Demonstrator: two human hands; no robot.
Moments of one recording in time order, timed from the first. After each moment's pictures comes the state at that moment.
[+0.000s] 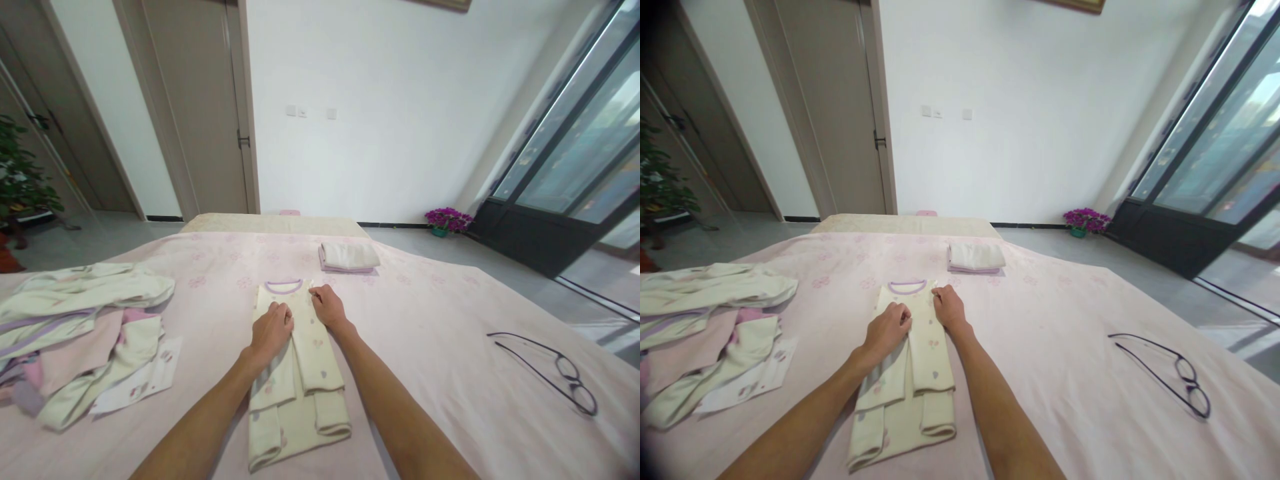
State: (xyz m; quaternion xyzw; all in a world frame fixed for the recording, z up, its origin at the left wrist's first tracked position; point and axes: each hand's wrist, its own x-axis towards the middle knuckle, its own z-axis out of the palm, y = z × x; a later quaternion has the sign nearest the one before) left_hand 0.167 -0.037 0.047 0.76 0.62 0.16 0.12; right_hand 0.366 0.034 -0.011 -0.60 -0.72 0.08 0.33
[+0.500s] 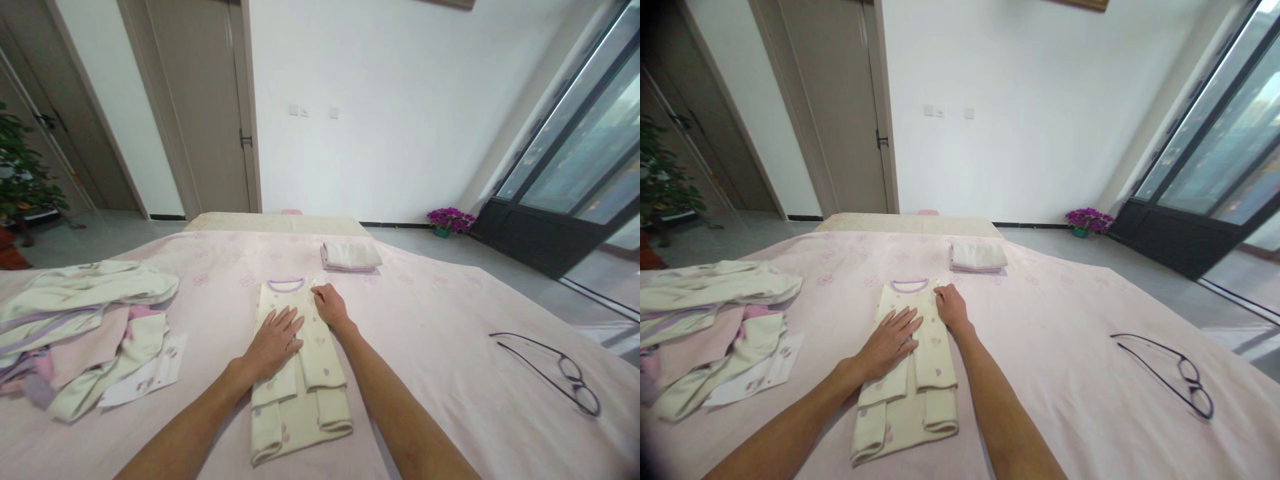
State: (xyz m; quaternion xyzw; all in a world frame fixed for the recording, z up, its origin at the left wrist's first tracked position) left_hand 0.141 -0.054 0.018 0.90 0.41 0.14 0.08; right_hand 0.365 0.032 -0.009 -0.60 -0.72 0.08 0.32
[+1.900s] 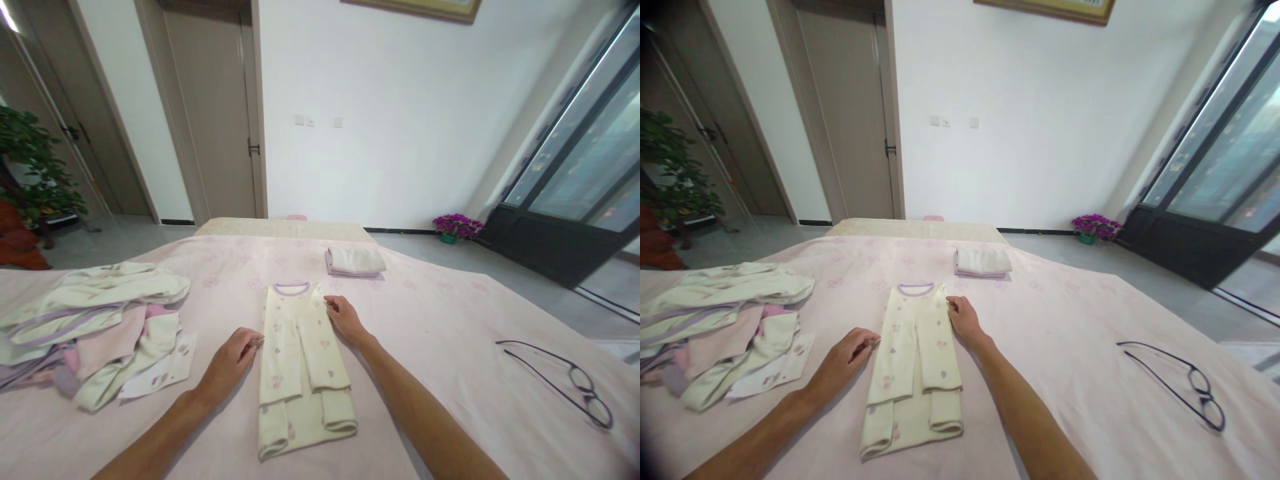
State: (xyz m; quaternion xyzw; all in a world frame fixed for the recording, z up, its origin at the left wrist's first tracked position) left_hand 0.052 -0.090 0.013 0.79 0.47 0.34 0.19; right_hand 0.386 0.005 -0.004 -0.59 -0.70 0.17 0.37
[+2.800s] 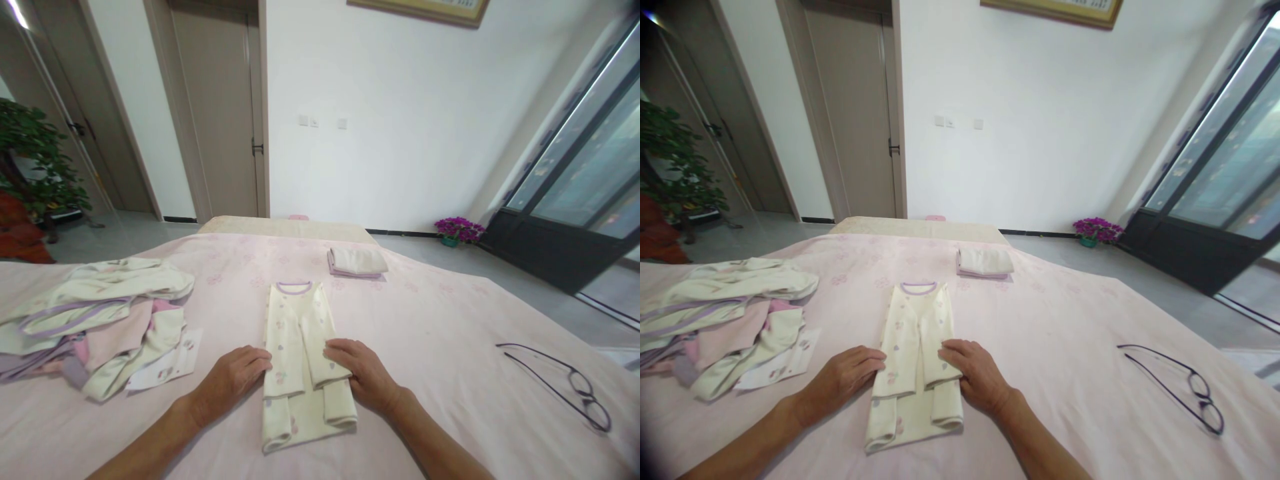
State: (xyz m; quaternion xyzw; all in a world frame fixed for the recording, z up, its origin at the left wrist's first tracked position) left_hand 0.046 -0.113 0.018 0.92 0.27 0.29 0.02; right_hand 0.402 -0.129 0.019 -0.35 -0.89 0.06 0.27
